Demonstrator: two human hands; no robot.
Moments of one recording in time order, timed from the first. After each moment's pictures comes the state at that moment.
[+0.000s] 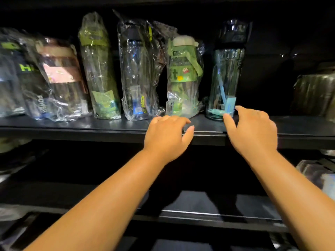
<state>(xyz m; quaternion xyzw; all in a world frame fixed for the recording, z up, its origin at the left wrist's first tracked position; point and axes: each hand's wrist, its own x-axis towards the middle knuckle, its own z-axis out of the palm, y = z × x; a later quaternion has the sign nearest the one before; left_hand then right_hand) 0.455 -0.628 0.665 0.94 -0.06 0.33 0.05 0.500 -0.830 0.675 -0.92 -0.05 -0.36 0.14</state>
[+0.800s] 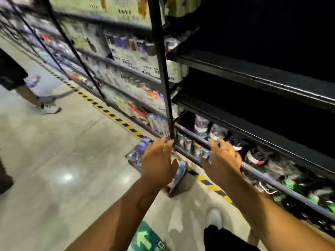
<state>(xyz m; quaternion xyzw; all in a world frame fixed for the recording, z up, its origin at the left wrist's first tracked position) -0.036 -0.352 0.342 0.94 0.32 0.08 0.08 0.113 -0.488 0.355 -0.91 -0.35 0.13 0.16</state>
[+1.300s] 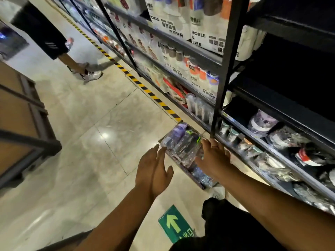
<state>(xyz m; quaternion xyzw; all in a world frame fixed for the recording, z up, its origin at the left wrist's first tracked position) -0.117 -0.169 0.287 0.87 0.48 -0.03 0.13 0.083 -0.221 0.244 -0.82 -0.45 0.34 0.03</state>
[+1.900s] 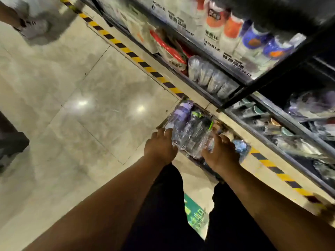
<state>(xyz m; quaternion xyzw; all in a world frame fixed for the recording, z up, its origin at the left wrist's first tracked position) -0.084 0.071 0.081 0.83 0.42 -0.27 0.24 0.069 -0.064 0.077 -0.85 -0.27 0.45 0.02</state>
